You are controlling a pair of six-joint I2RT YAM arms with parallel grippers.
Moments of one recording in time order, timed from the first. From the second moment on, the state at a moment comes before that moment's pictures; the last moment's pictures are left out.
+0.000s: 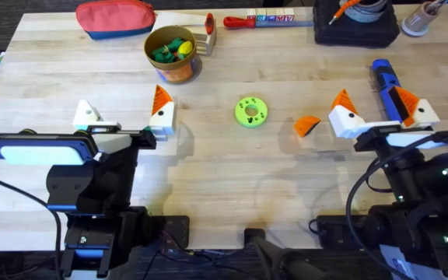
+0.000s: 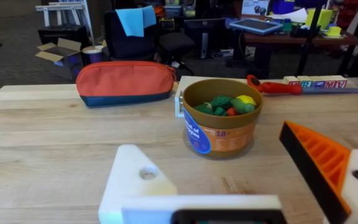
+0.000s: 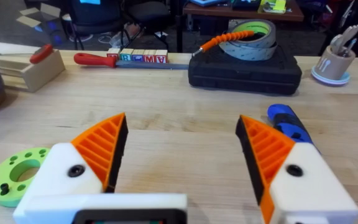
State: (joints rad) left arm -0.01 0.00 0.01 -0.02 0.00 0.00; right arm 0.00 0.00 0.01 -0.10 -0.03 0.00
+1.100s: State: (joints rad) left arm -0.01 0.96 0.82 -0.86 -0.01 -0.26; right arm 0.00 0.46 0.59 -0.56 -0.05 0.00
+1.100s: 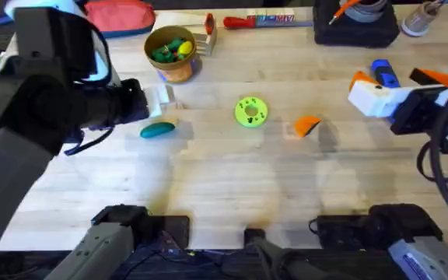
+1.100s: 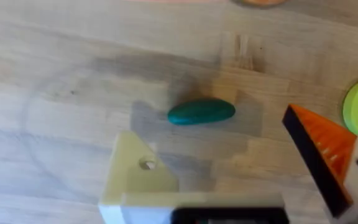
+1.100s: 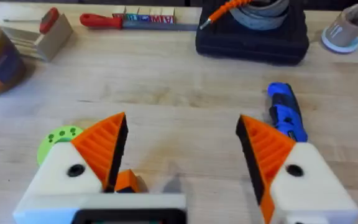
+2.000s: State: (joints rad) left arm -0.64 1.00 0.84 -0.43 0.32 0.01; right arm 0.00 0.47 0.61 -0.52 -0.06 0.00
